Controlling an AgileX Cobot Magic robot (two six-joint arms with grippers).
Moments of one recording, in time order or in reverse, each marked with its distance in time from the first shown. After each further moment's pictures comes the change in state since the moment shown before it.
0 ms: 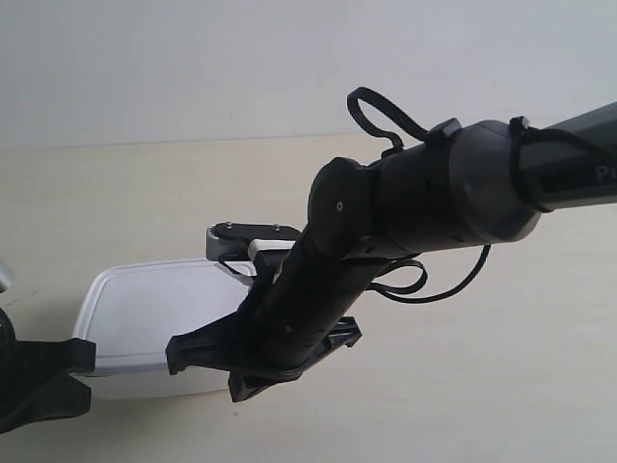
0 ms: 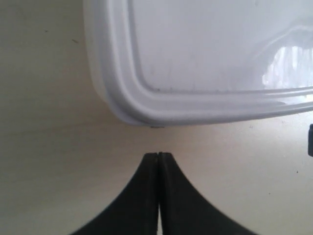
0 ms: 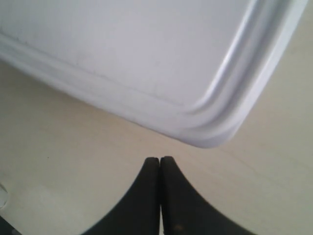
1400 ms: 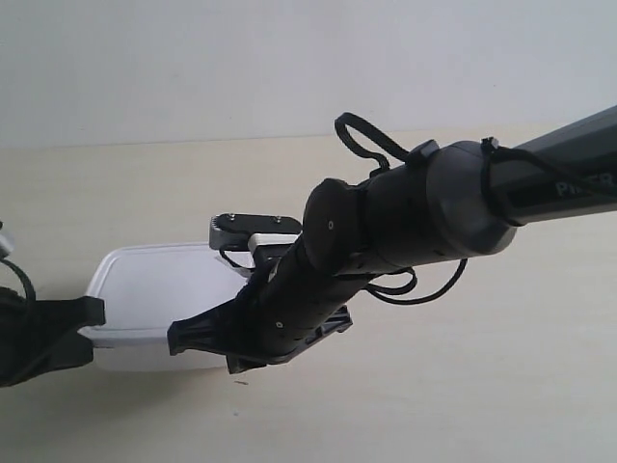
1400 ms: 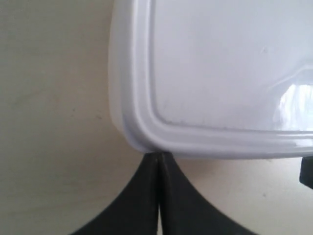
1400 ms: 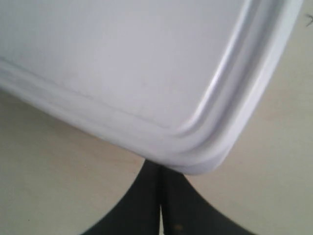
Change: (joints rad) left arm -0.001 0.091 -0.065 -0.142 -0.146 0.125; right arm 0.000 0.051 0.000 -0.003 -0.178 0.000
